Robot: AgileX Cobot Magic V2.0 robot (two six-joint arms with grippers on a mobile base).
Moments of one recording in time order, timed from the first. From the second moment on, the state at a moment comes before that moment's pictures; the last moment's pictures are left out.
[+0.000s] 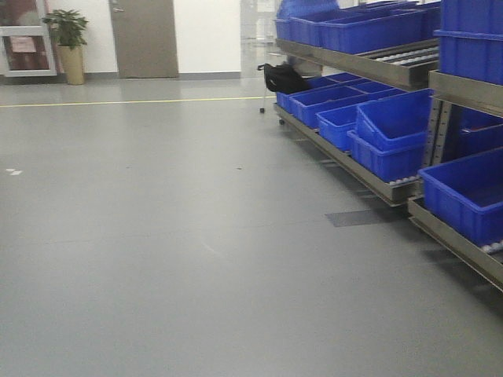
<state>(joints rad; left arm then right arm) -0.26 0.57 -0.51 0.17 0.39 -0.38 -0.11 0.49 -0.50 0.01 0.36 0.11</state>
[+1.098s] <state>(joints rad) -0.26 0.57 -0.51 0.17 0.39 -0.38 -0.11 0.49 -0.50 0.01 0.36 0.11</state>
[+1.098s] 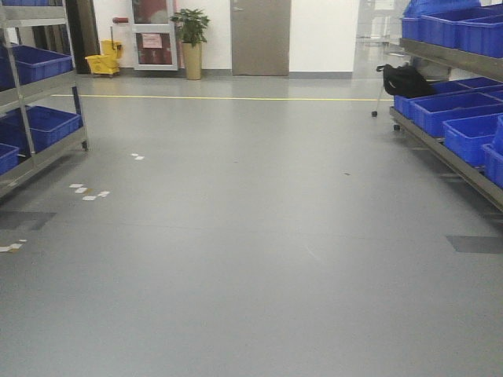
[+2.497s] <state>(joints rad) -0.26 0.57 -0.51 0.17 0.39 -0.38 -0.11 0.49 -0.50 0.01 0.36 0.11</state>
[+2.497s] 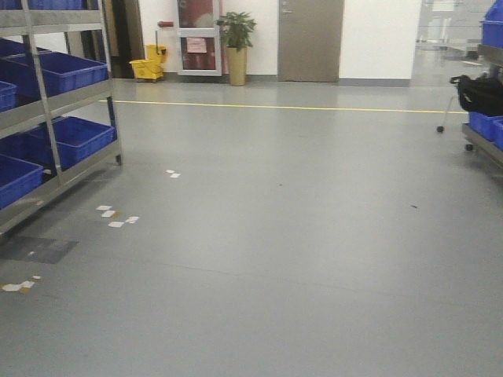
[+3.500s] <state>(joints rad) -0.26 0.57 -0.51 0.17 0.39 -0.38 -0.11 0.49 -0.50 0.01 0.36 0.11</state>
